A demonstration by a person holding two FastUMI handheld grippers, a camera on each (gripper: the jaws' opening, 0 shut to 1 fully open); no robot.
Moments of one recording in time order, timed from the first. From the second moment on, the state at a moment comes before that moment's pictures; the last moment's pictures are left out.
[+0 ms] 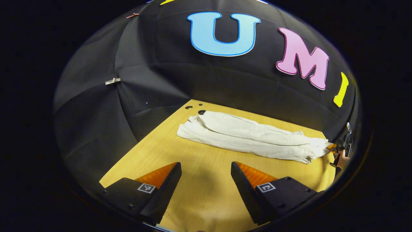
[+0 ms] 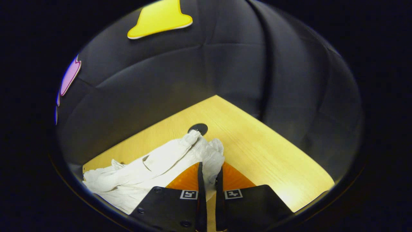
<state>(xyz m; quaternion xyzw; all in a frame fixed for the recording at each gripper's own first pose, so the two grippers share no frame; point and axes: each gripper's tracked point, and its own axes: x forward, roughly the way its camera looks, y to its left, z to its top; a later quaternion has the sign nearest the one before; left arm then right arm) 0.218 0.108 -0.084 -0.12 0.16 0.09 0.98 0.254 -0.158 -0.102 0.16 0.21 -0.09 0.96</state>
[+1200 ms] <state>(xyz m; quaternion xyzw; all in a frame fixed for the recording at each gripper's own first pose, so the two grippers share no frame) 0.189 0.148 -0.111 -0.17 0.14 0.10 0.97 0.194 0.170 0.078 0.16 0.05 0.20 0.96</state>
